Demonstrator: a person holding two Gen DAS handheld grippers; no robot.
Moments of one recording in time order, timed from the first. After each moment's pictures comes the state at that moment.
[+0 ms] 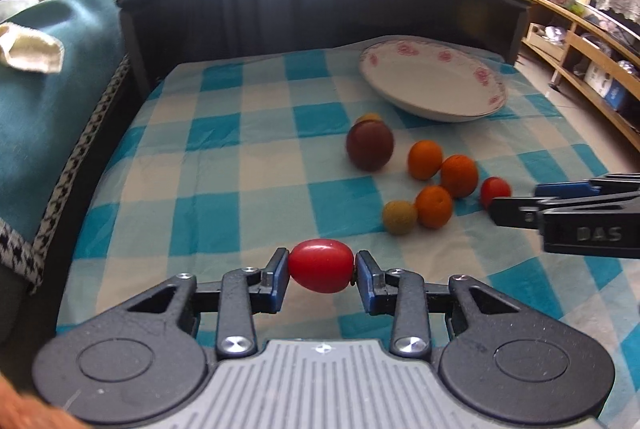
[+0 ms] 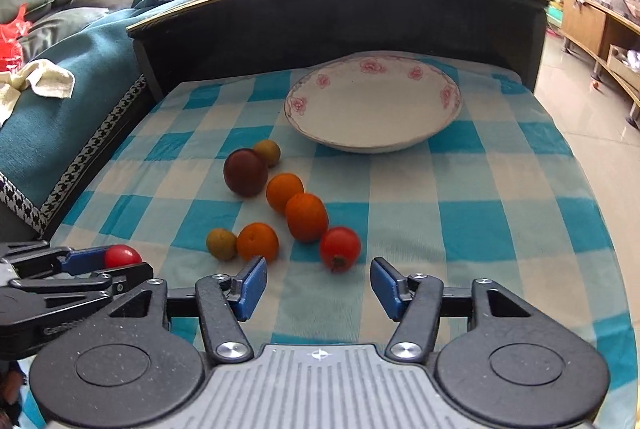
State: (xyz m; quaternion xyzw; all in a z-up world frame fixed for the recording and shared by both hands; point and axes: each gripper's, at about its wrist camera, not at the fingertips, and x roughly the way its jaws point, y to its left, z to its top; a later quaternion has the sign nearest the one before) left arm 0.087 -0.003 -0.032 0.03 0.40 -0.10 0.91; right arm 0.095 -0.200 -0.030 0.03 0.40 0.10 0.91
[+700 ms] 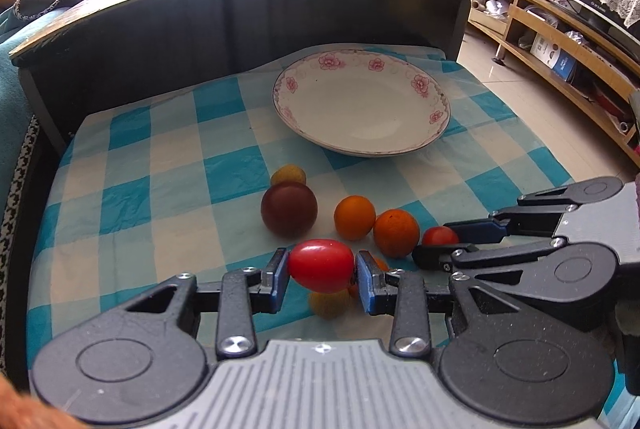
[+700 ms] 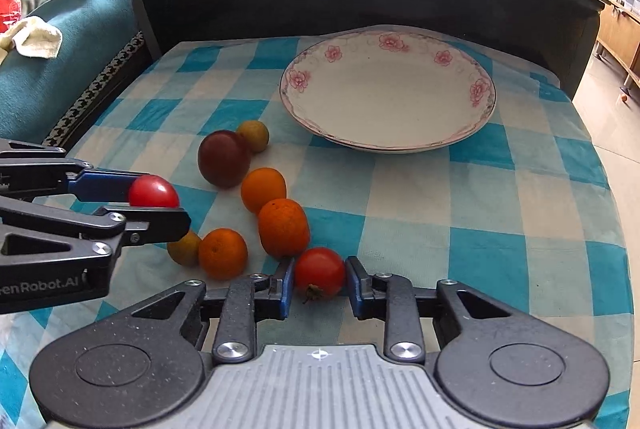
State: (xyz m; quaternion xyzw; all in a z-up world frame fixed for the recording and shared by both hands) left arm 0.143 -0.048 -0.017 0.06 0.42 -0.19 0.89; right arm 0.142 -0.203 -0.047 -0.02 0.44 0.13 0.89
